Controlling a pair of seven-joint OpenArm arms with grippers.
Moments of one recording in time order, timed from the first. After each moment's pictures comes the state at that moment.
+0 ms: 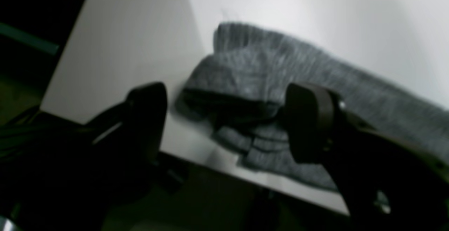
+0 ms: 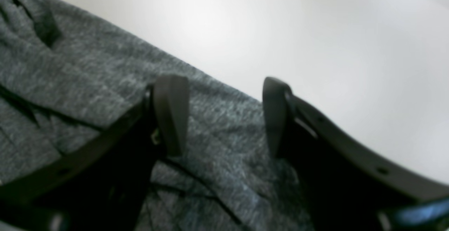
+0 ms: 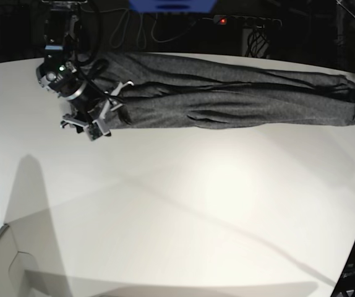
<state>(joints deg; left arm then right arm) 9.0 -22.8 -59.4 76.6 -35.5 -39.8 56.3 -14.4 0.8 11.1 98.1 -2.6 39.9 -27.7</state>
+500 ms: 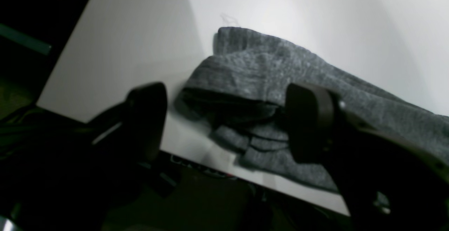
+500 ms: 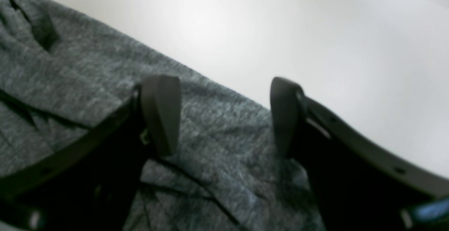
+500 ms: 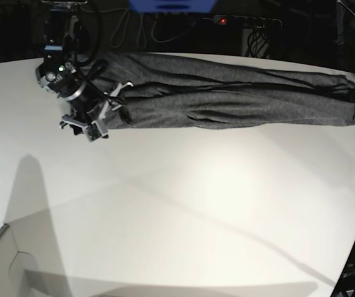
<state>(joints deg) 9.6 -22.6 -59.5 76.1 -37.1 -39.8 56.3 -14.2 0.7 11.5 98.1 -2.6 39.9 -27.7</state>
